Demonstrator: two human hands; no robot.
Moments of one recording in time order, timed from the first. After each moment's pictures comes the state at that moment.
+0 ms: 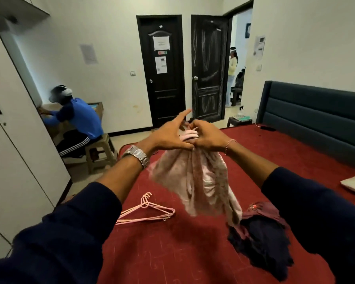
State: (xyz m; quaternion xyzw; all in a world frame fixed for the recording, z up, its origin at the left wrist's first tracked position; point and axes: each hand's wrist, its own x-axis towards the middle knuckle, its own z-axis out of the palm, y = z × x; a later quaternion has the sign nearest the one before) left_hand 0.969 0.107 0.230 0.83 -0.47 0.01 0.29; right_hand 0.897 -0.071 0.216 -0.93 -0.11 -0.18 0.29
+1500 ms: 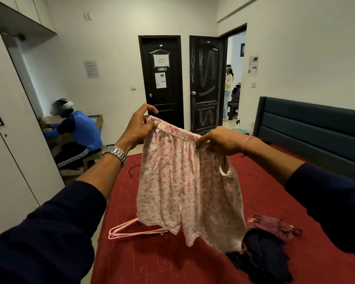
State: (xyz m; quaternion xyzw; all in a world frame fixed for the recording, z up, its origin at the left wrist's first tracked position) left_hand 0.980 0.160 0.276 0.77 -0.34 0.12 0.52; right_hand 0.859 -0.108 0.271 -0.98 -0.15 -0.08 -0.01
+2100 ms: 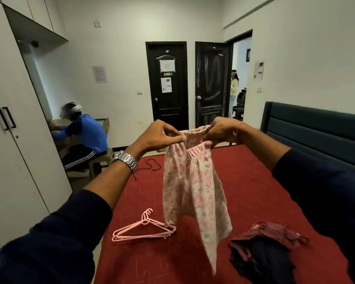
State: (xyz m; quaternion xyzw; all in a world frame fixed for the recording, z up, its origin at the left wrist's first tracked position) left_hand 0.946 0.143 0.281 0.83 -0.43 0.11 0.35; right_hand 0.882 -0.089 0.311 -0.95 0.09 -0.04 0.31
